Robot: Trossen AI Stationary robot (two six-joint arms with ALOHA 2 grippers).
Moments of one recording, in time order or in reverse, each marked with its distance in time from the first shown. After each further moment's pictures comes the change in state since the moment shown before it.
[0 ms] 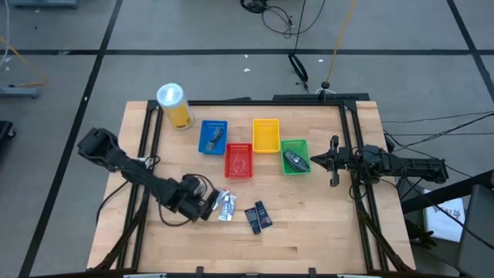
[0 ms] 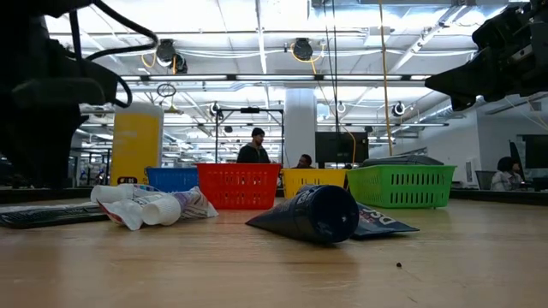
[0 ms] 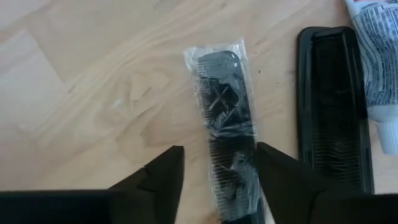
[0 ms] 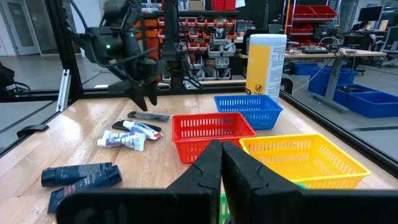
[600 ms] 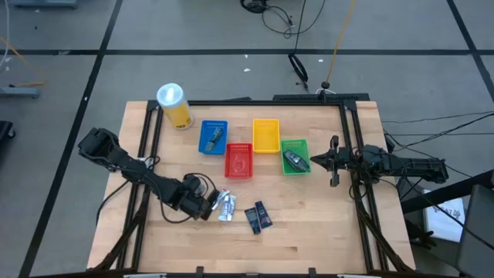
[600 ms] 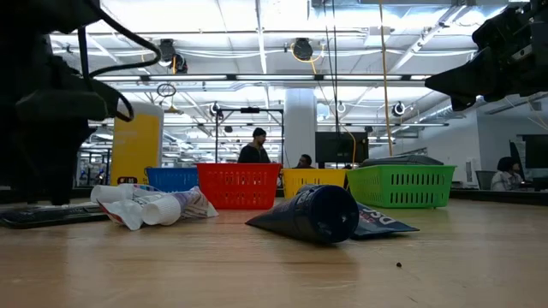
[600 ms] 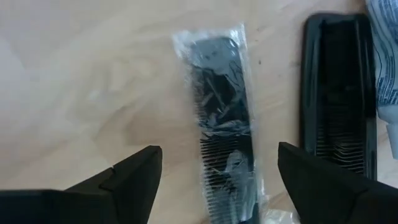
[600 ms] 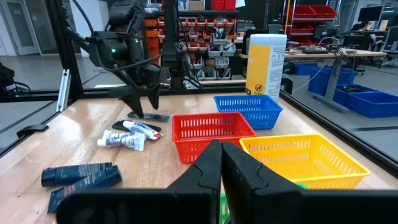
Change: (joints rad) left arm 0.023 0.001 -0.064 0.125 0.058 0.003; right arm 0.000 0.000 0.000 0.000 0.000 0.000
